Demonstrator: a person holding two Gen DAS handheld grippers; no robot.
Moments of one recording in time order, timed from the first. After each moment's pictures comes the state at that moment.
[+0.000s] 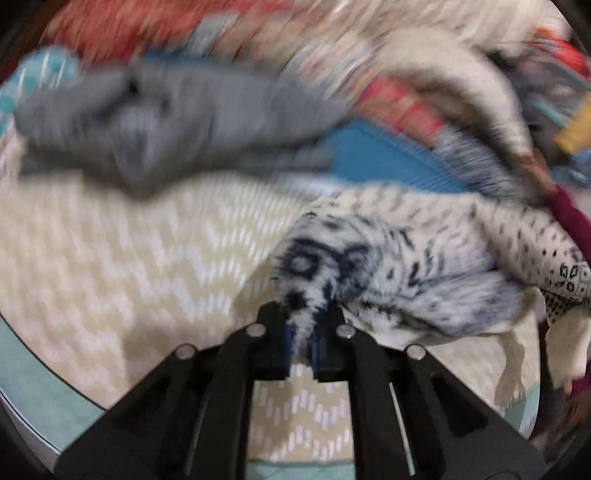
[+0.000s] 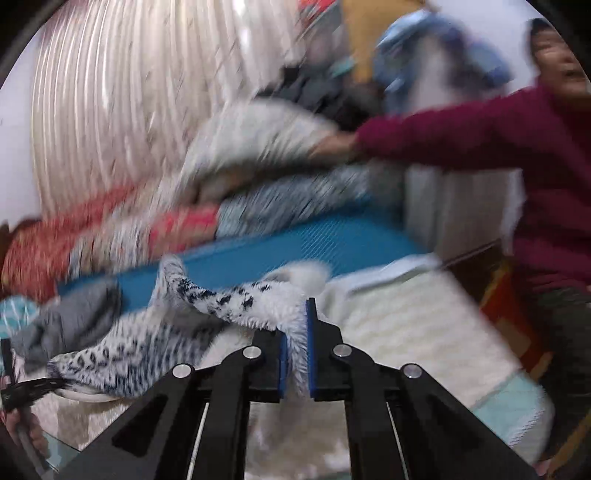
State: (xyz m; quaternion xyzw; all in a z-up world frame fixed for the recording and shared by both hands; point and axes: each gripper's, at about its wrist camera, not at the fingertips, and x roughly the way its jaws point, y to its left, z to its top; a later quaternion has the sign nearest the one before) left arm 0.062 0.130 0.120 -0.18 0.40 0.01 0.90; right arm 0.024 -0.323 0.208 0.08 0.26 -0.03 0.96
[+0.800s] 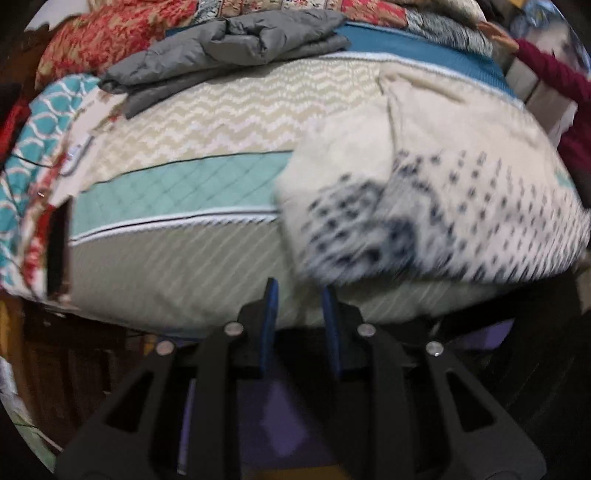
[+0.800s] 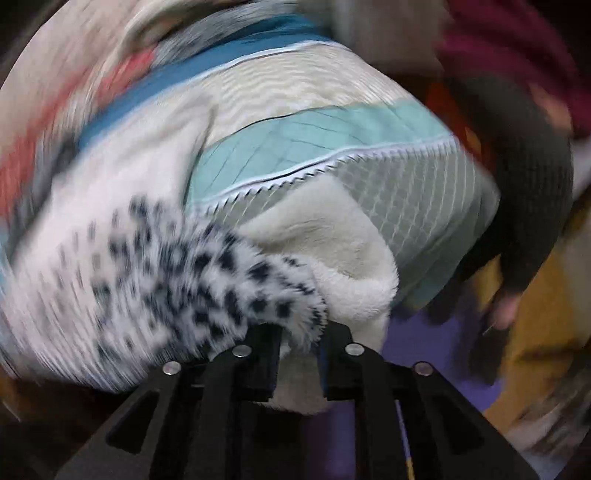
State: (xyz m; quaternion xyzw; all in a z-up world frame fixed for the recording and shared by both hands) left arm -0.216 0.235 0.097 0.01 0.56 0.00 0.83; right arm -0.159 -0.388 0.067 0.04 0.55 -0.05 0.83
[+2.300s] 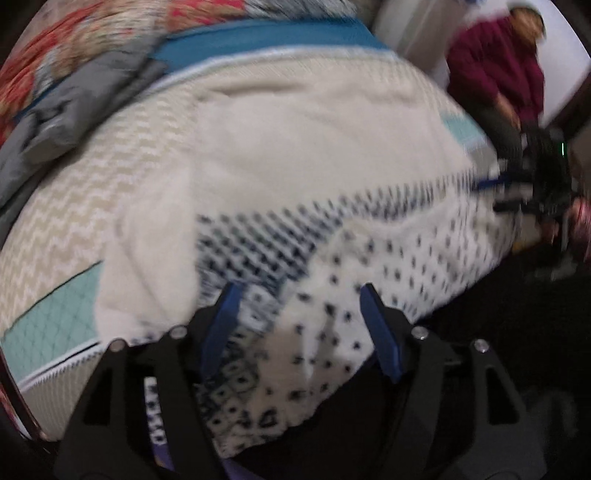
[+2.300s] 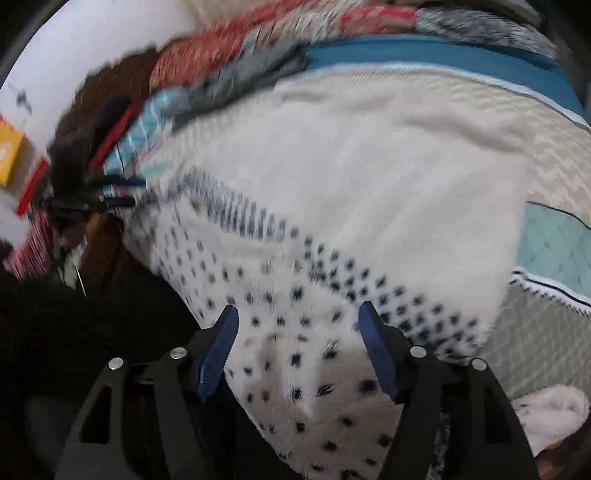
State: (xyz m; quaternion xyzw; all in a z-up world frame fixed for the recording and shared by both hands) left arm -0.157 0.103 0.101 0.07 0.55 -0.25 0.79; right arm -0.124 -0.222 0.065 -0.03 0.56 0.36 0.75
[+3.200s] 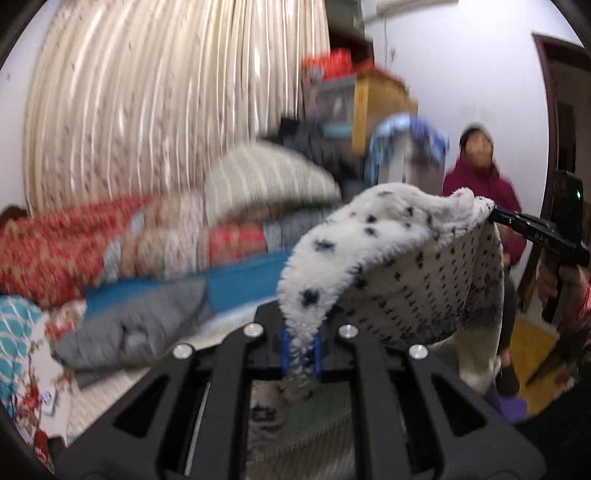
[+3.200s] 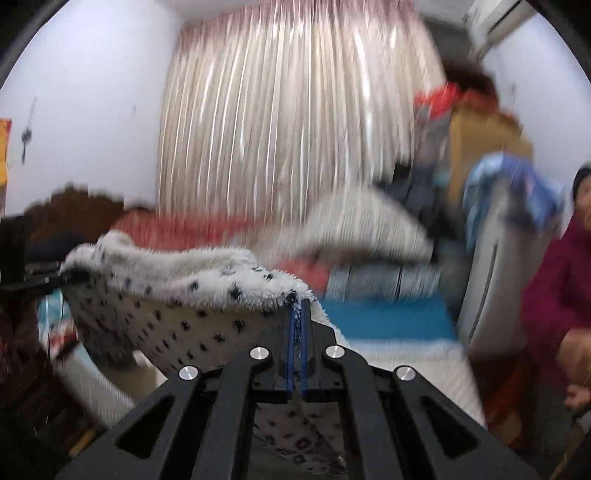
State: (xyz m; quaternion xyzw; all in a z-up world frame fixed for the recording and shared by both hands) left arm -0.227 0.089 0.366 0.04 0.16 -0.19 0.97; right arm -0.183 -0.269 0.344 -0.02 0.11 0.19 0.98
